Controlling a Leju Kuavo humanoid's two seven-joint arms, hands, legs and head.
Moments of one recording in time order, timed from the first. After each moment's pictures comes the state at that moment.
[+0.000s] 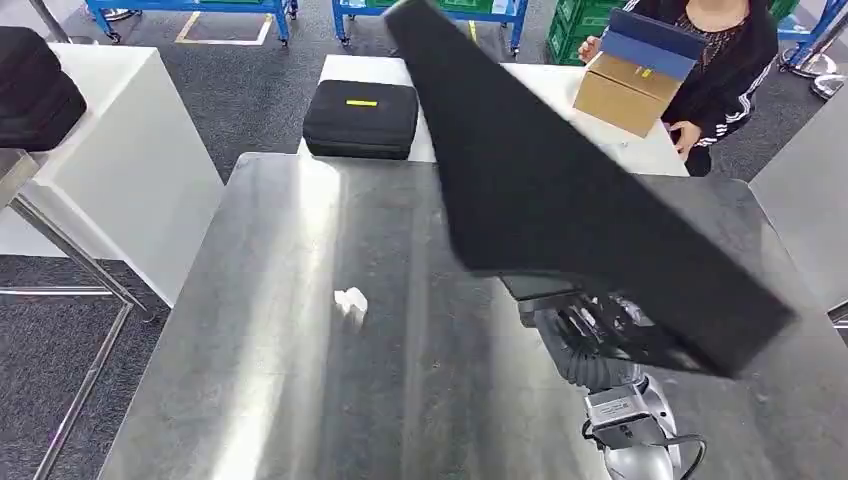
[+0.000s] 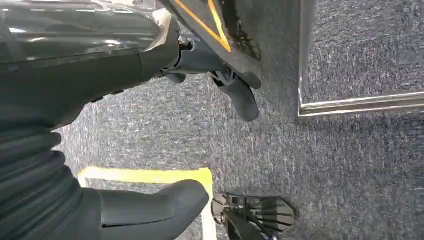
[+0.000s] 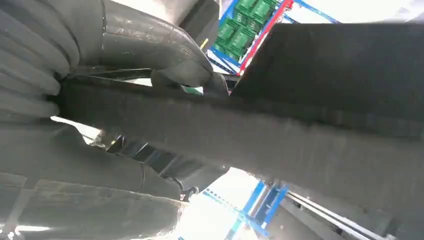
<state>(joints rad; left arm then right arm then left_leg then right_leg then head) -0.04 -0.07 0.90 -0.21 -0.92 0.14 -0.34 -0.05 -0.10 0.40 -1.83 0.22 -0.29 -0.53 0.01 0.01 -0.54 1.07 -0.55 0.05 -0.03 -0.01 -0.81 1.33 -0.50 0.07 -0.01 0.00</state>
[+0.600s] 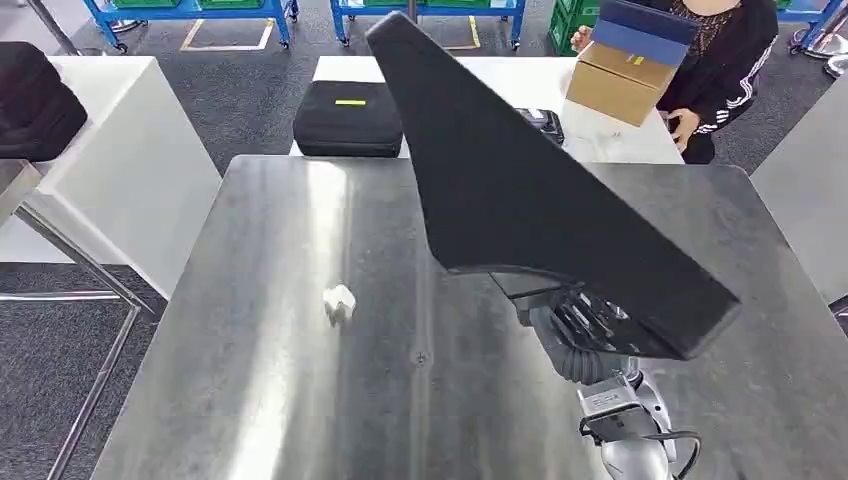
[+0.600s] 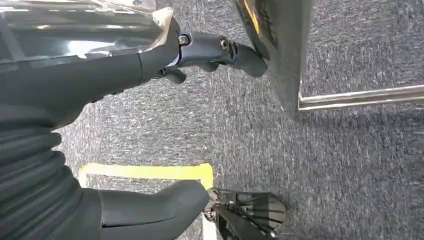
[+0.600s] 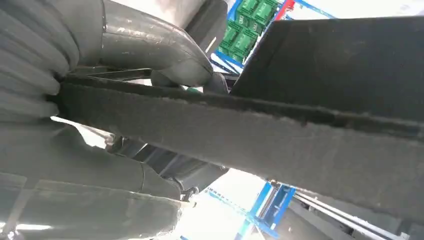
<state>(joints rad) -0.05 -0.07 0.91 -0.21 -0.91 0.14 -0.34 -0.06 -0.11 0.42 -1.81 0.22 -0.30 -0.52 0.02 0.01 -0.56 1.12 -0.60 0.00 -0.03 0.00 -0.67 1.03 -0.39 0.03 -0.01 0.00</state>
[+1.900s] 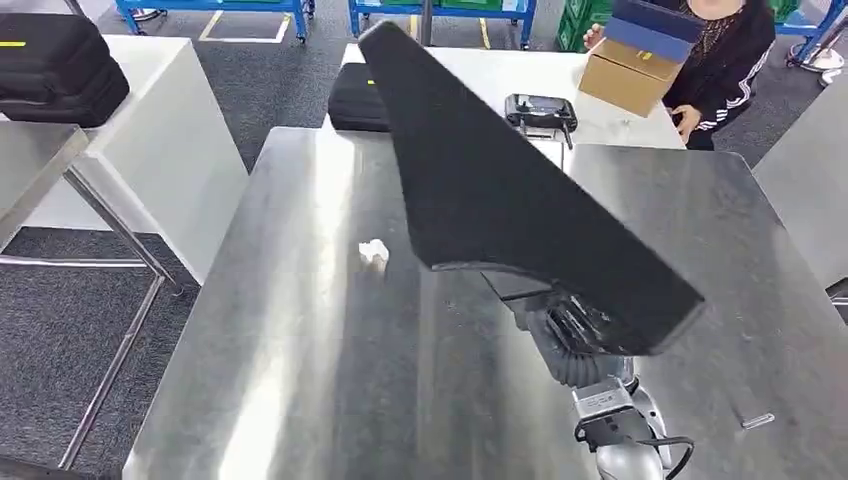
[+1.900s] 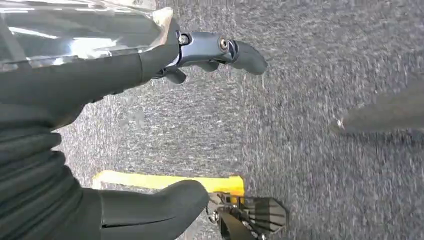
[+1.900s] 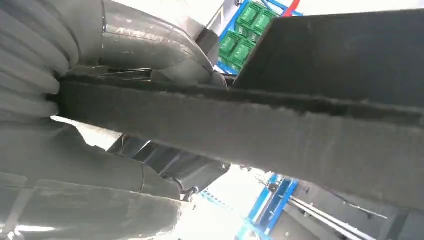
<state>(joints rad) -0.06 -0.08 0.91 -0.21 -0.93 0.16 -0.33 -0.06 -0.10 0.44 -1.81 0.22 -0.32 -0.50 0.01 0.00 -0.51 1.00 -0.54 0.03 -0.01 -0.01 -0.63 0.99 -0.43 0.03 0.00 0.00</state>
